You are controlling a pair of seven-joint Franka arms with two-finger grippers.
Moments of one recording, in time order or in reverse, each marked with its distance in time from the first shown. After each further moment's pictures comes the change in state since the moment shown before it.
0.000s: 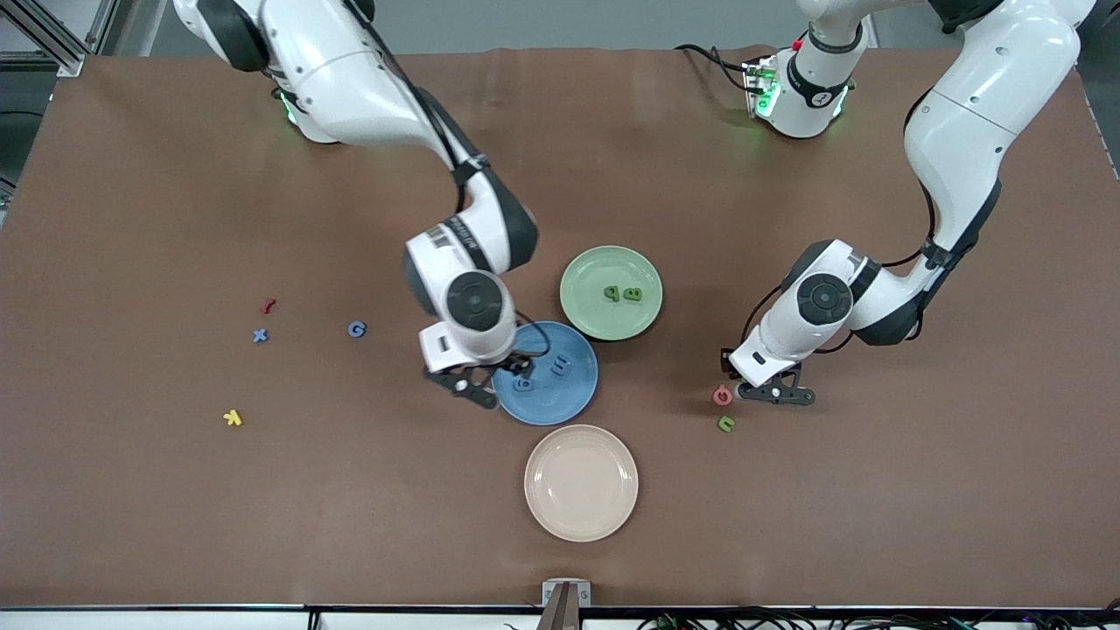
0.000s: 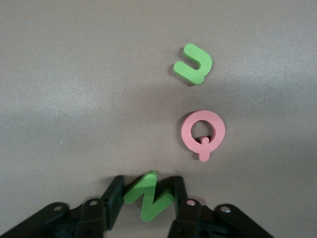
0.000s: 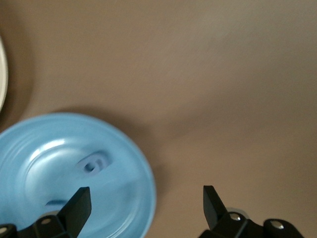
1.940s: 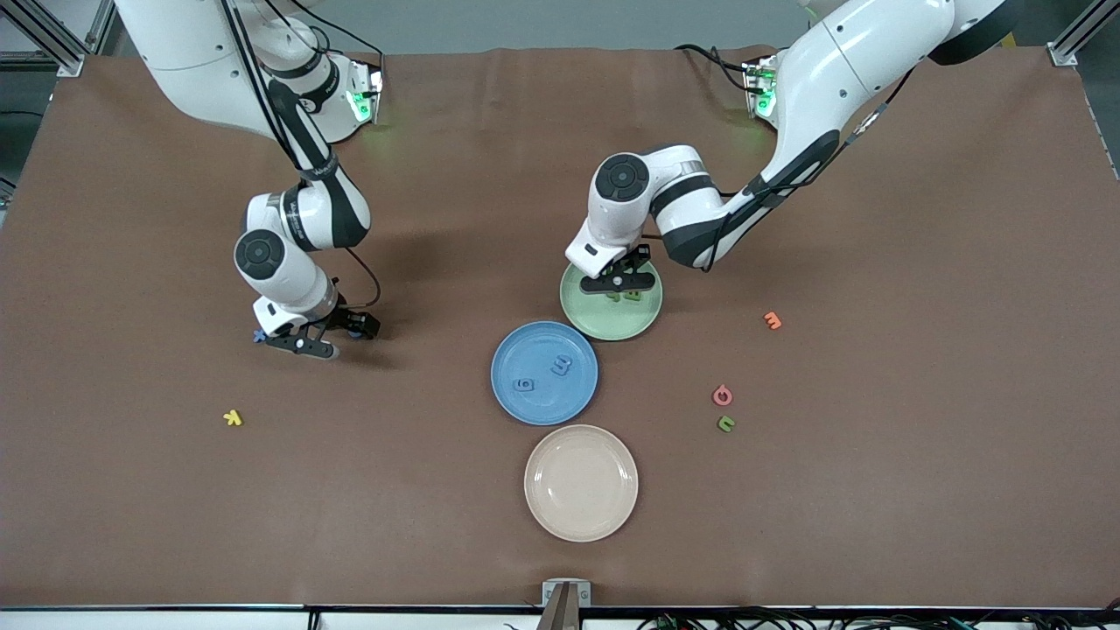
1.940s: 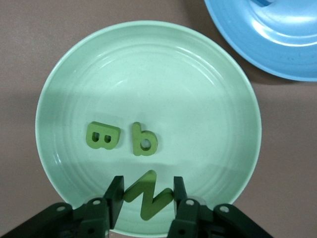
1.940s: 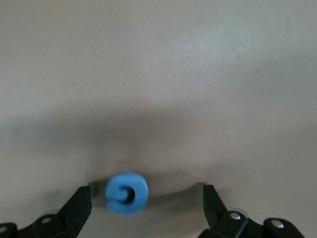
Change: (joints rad) left arm -0.284 -0.008 -0.261 -0.030 0.000 -0.206 -0.668; right arm -0.308 -0.403 0.022 -1.080 -0.005 0.767 -0.572
